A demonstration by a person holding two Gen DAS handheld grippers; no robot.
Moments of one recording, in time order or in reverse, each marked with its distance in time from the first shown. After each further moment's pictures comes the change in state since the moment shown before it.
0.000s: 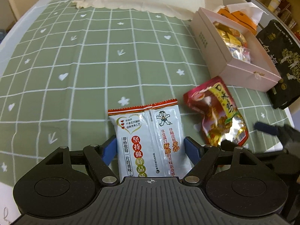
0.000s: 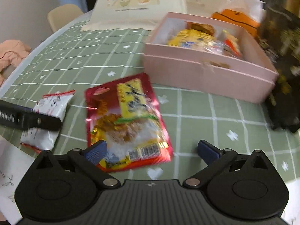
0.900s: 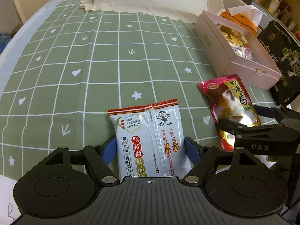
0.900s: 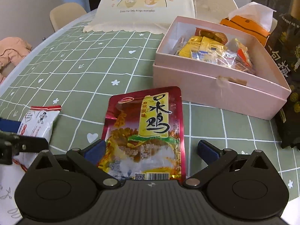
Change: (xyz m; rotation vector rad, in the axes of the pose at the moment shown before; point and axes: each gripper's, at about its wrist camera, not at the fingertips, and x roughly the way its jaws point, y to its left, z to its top) left arm -0.007 0.009 -0.017 0.009 -0.047 0.013; right arm 0.015 0.011 0.012 -0.024 -0.016 -0.022
